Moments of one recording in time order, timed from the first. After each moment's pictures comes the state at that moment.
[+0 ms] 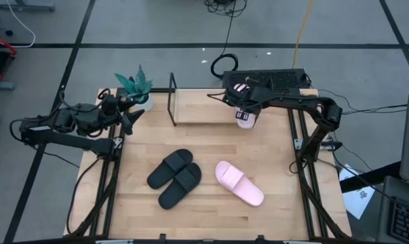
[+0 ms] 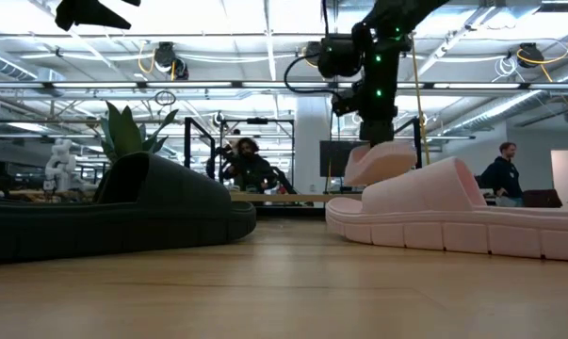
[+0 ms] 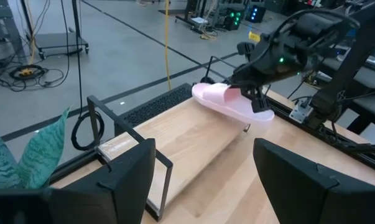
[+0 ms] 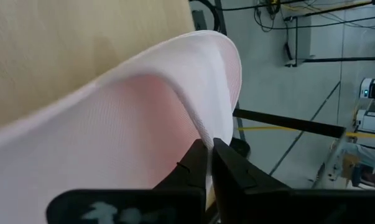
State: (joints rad) left arm -0.05 0.58 0.93 -0.71 -0.61 -0.44; right arm -0.40 1.71 1.31 -0.90 0.73 -0.21
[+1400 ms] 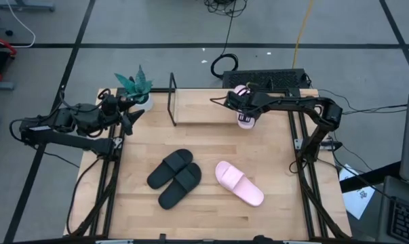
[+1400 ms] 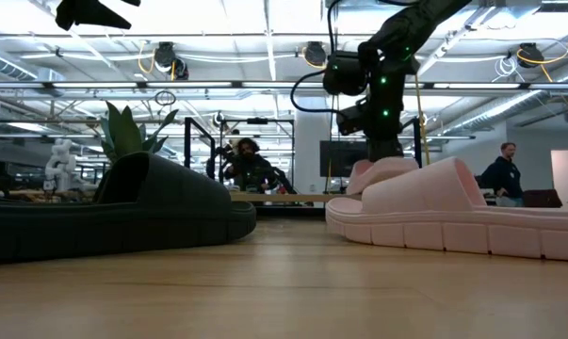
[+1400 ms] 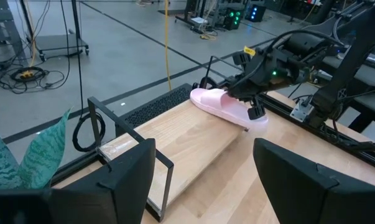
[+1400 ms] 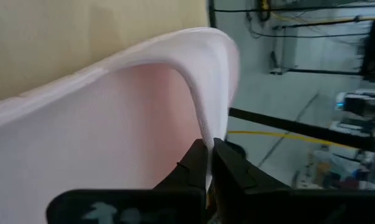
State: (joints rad) left arm -0.05 0.58 0.93 -0.71 -0.61 -0.43; right arm -0.42 1.71 1.16 -0.72 0.79 -0.34
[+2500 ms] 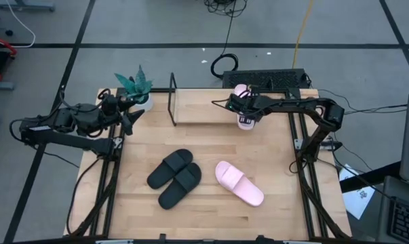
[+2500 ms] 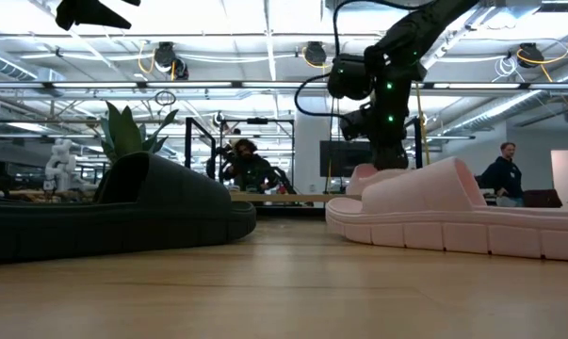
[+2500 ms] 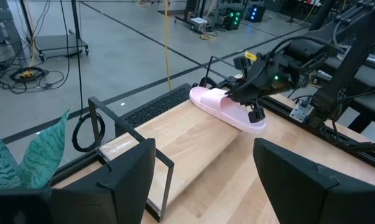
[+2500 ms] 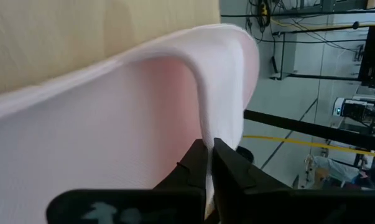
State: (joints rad) left arm -0.05 0.58 0.93 -0.70 -0.60 -0.43; right arm -0.42 1.69 1.08 -0.67 0.78 -0.35
